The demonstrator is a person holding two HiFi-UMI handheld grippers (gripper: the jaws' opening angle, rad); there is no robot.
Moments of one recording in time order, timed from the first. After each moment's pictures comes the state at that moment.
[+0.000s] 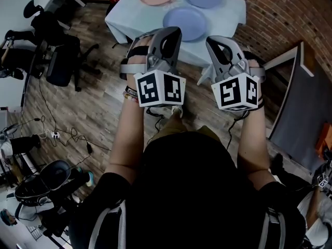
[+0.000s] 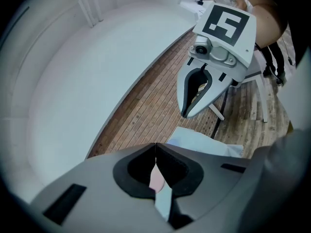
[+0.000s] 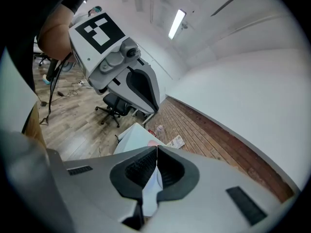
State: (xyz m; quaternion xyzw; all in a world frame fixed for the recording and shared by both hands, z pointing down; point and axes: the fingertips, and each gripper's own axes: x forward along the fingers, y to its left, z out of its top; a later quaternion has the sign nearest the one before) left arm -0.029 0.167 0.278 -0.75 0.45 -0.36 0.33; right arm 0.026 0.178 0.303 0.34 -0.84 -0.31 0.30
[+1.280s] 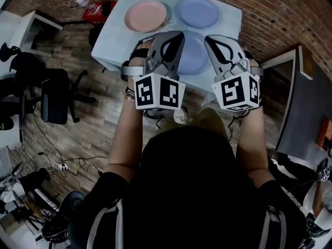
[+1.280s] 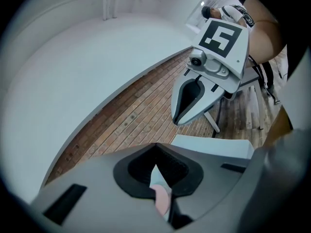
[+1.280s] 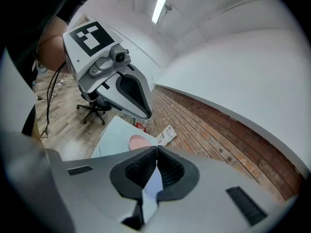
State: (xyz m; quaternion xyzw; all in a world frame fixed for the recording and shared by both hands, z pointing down) left arm -0.074 -0.046 0.291 -0.83 0.36 -0.29 0.31; right arm -0.030 -0.038 0.305 0.41 -0.82 -0.25 0.32
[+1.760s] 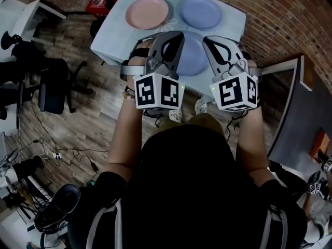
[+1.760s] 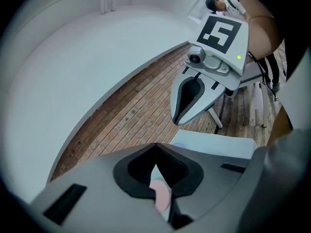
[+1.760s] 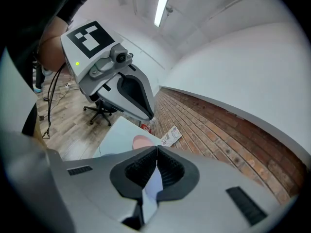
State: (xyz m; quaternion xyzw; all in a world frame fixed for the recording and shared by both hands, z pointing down) left arm -0.060 -0.070 0.293 -0.82 0.39 -0.32 0.29; right arm -0.019 -0.062 0.307 0.36 -0.84 -0.24 0.32
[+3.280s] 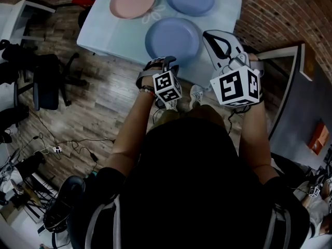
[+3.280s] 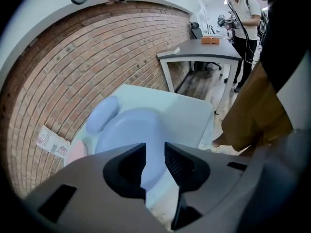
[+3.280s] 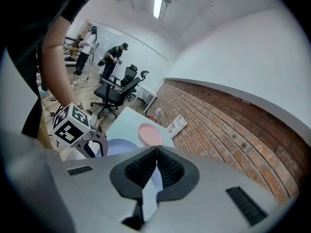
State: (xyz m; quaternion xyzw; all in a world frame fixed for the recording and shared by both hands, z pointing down) left arm -0.028 -0.028 0.608 -0.81 0.21 -0.53 0.09; right arm 0.029 -0.076 0.364 0.34 -0.85 -0.20 0.36
